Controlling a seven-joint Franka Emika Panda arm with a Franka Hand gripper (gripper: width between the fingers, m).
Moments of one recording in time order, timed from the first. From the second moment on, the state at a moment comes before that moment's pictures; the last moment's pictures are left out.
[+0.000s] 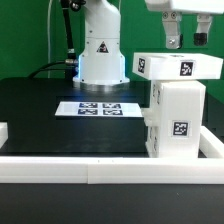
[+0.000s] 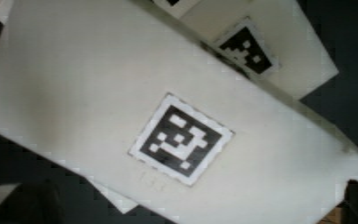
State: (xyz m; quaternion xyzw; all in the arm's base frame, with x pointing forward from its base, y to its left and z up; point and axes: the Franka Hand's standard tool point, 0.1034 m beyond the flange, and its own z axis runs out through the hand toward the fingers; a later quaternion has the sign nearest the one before) arm 0.585 0.092 0.181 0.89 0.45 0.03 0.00
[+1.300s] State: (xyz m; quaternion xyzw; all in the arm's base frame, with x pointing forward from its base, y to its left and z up) arm 0.582 0.078 0.156 0.65 0.76 -0.01 0.02
